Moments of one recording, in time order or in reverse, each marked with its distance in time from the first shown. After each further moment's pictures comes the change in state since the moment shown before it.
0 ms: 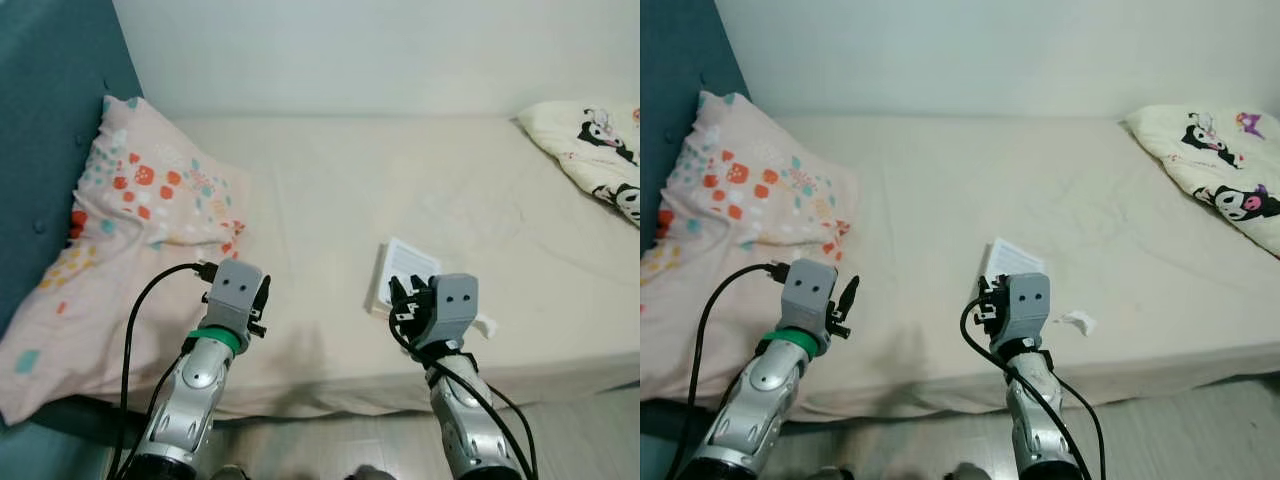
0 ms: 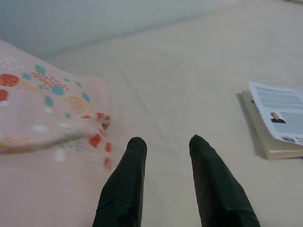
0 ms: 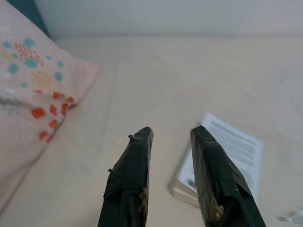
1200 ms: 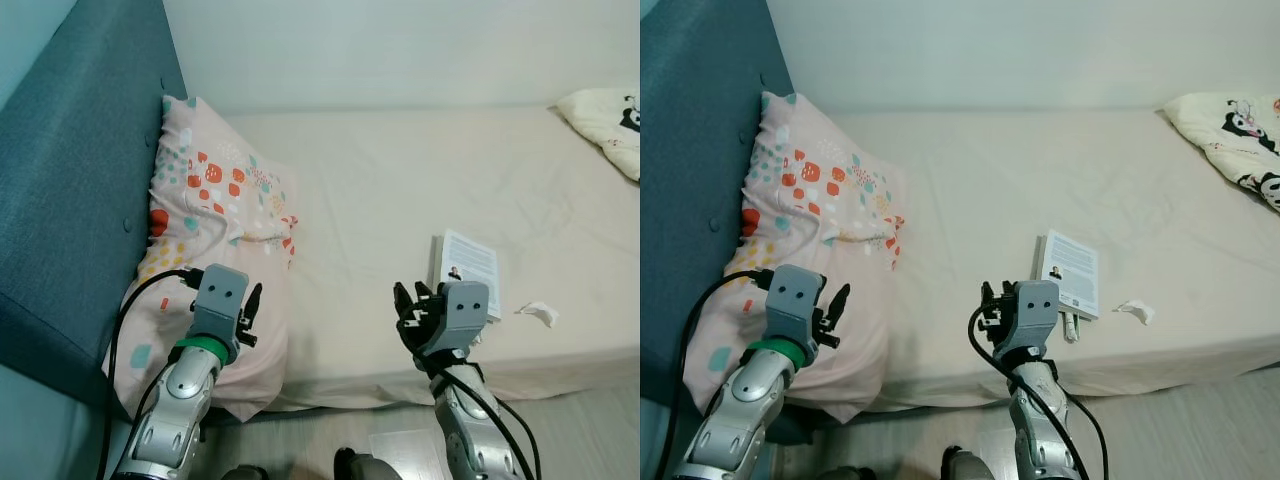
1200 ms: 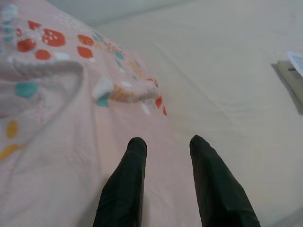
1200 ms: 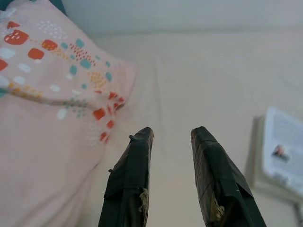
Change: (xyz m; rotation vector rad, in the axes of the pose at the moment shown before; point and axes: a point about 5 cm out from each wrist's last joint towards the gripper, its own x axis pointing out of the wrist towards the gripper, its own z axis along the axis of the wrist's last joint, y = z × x) left arm -0.014 0.014 -0.004 0.000 0.048 0.002; right arm -0.008 -0.003 0.006 -0.007 -0.025 0.011
